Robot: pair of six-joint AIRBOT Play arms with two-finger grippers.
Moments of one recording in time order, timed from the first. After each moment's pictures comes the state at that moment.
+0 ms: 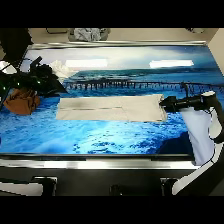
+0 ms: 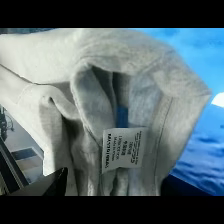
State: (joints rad) left arm 0.10 -1.60 1.65 1.00 -1.44 -1.44; right arm -0.44 -2.06 1.61 -0.66 1.49 0.91
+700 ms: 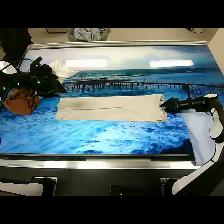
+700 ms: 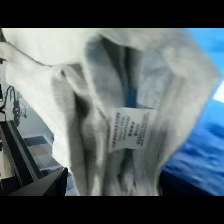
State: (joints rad) left arm 0.10 -1.60 1.65 1.00 -1.45 -1.44; right arm -0.47 -2.06 1.60 -0.60 1.59 0.84
